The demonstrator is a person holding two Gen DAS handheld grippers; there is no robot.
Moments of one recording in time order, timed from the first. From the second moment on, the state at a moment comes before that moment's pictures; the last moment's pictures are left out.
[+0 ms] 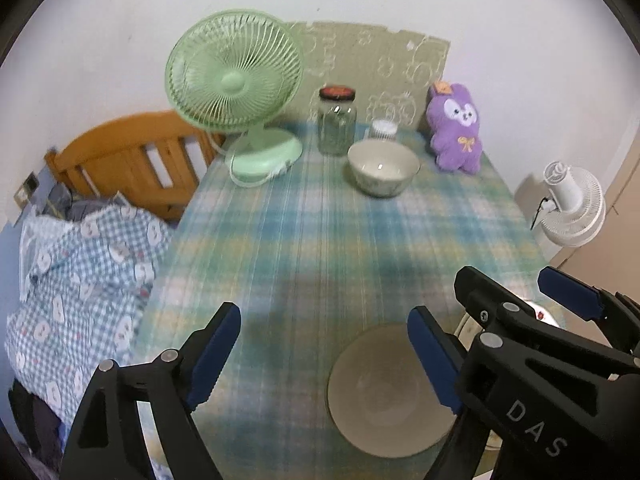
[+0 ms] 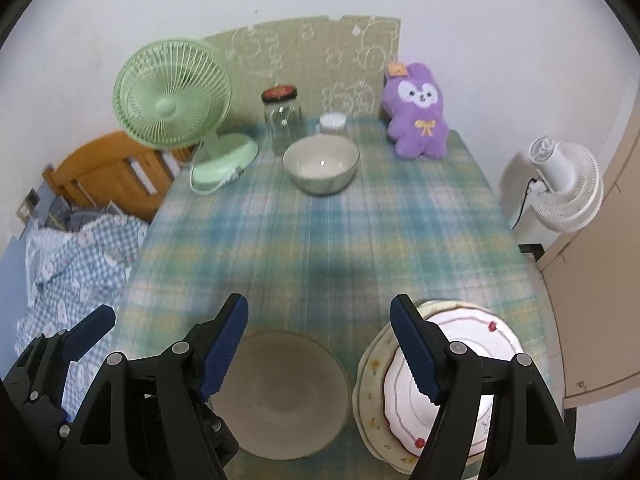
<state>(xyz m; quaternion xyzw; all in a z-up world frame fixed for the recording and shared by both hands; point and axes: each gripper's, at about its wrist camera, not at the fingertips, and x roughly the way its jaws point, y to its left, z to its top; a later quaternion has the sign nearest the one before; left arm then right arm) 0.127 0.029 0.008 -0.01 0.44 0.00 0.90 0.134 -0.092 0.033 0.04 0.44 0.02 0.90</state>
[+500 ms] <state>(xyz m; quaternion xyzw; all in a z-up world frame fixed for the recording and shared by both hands) 0.183 0.014 0.039 -0.02 0.42 -0.05 0.91 0.187 -0.108 0.072 0.04 0.40 0.00 0.91</state>
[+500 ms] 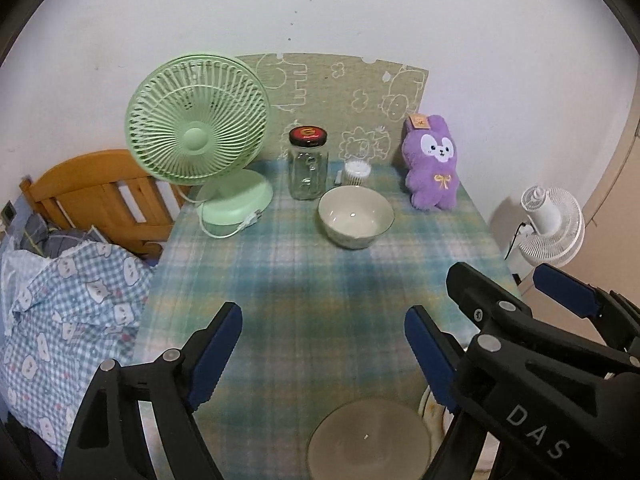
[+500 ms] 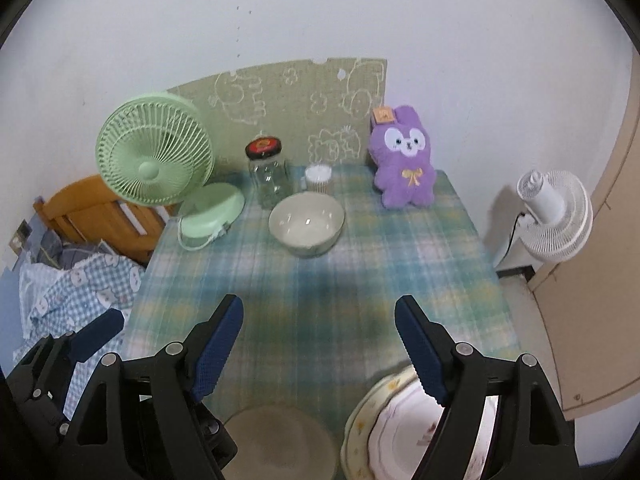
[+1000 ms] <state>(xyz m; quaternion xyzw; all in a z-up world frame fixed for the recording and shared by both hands) 0.289 -0.016 0.011 -0.03 0.43 -0.03 0.90 0.312 -0.141 0.036 0.02 0.42 0.04 0.90</state>
